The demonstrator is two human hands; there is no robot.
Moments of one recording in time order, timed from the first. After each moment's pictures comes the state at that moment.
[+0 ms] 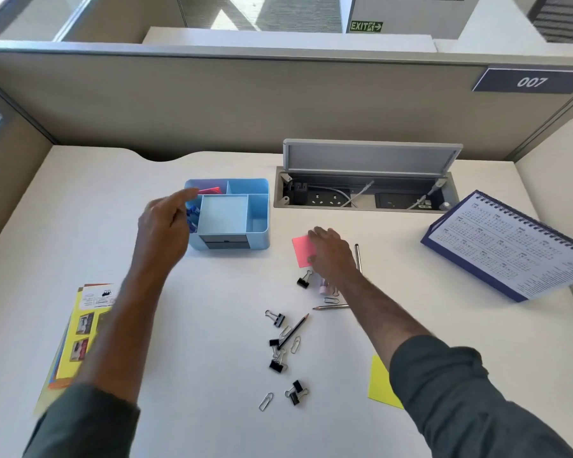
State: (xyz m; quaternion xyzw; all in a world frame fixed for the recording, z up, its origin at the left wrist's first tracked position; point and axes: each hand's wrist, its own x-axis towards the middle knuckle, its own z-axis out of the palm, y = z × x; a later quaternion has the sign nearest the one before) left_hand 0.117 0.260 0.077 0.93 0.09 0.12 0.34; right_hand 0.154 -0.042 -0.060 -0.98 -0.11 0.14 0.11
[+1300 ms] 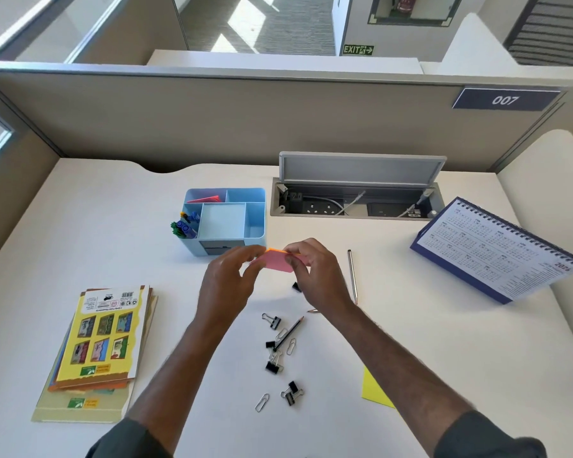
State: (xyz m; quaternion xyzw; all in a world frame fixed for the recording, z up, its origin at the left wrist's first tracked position) left_hand 0.045 0.168 0.052 0.90 -0.02 0.11 0.43; right_hand 0.078 -0.018 0.019 -0.87 -0.13 -0.05 0.48
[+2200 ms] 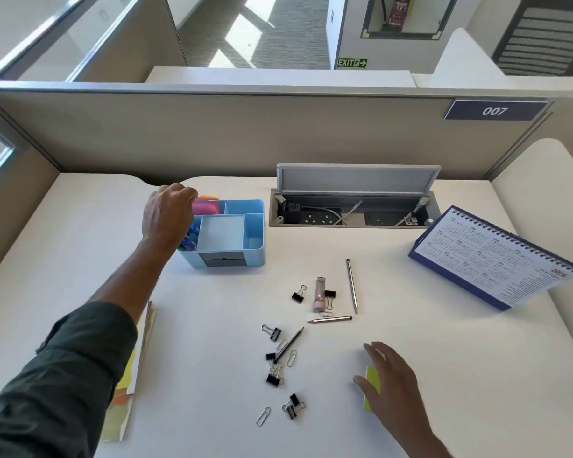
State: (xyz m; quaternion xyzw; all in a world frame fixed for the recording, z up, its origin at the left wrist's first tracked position) left_hand 0.194 0.286 0.057 0.98 0.00 0.19 0.08; right_hand -0.086 -0.152 -0.081 -0.97 0.00 0.04 0.23
